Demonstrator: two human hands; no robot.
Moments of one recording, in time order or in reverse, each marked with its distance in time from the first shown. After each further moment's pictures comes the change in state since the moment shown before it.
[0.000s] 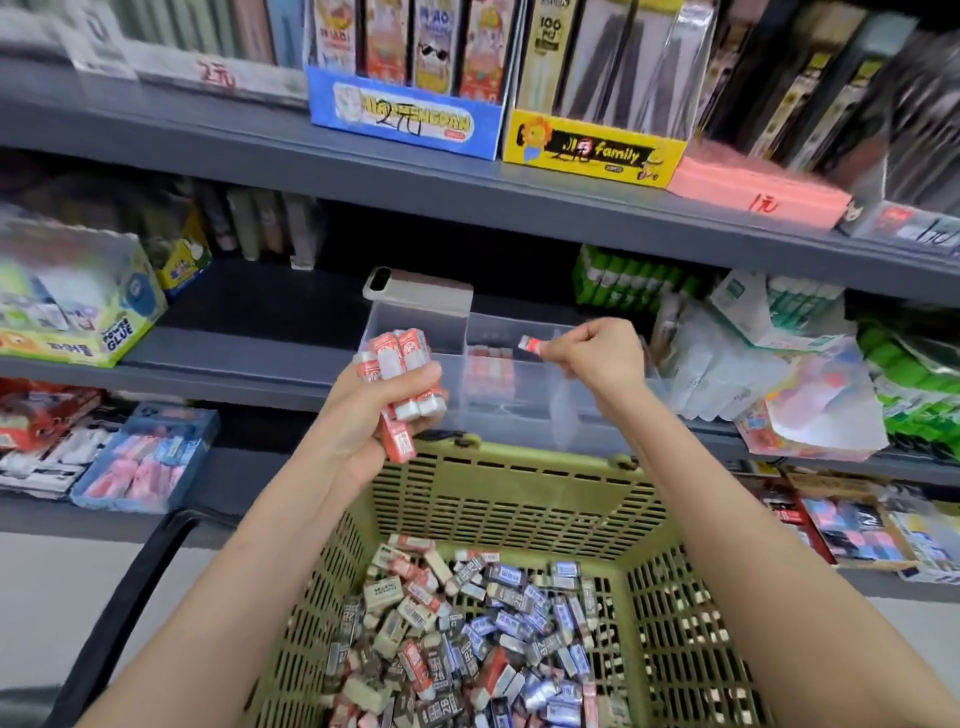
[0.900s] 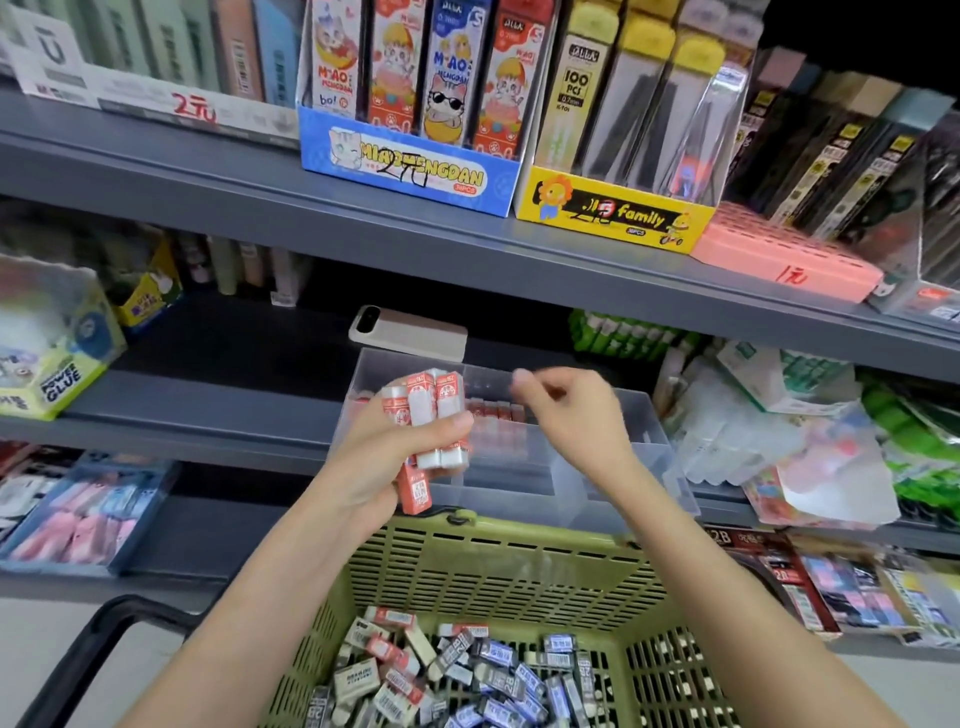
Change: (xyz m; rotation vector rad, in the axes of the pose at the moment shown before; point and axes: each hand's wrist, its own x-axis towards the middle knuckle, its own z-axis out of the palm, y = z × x) left_hand 0.039 0.004 0.012 0.128 -0.128 0.014; right_hand -0.005 -0.024 0.016 -0.318 -0.090 -0.323
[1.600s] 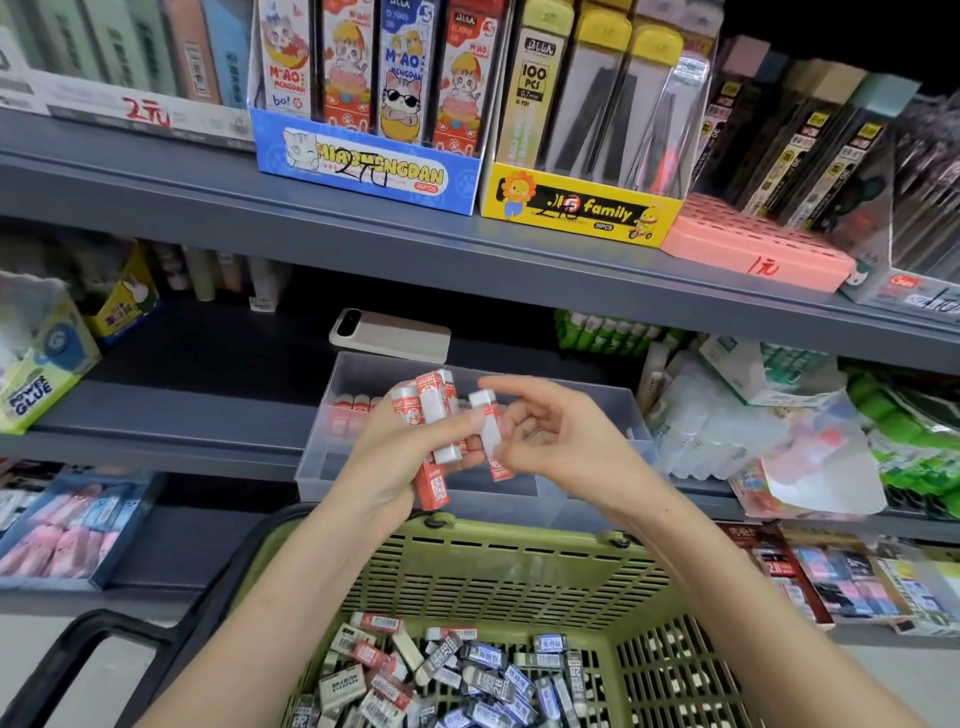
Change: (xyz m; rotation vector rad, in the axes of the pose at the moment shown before) left_hand 0.014 -0.015 0.028 0.023 0.030 0.026; right_hand -0.030 -0.005 -0.031 0.548 -0.397 -0.042
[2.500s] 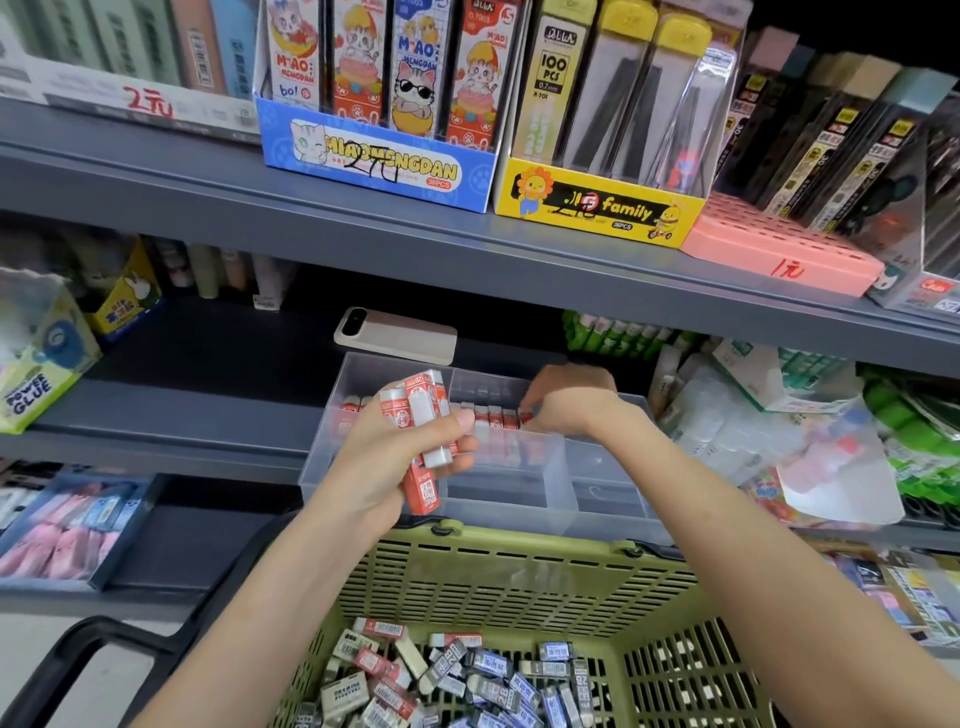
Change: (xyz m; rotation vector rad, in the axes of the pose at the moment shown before) left_hand -0.004 0.009 -0.009 -0.053 0.074 -0.050; right_hand 0.094 0.040 -0.024 -1.269 -0.099 0.371
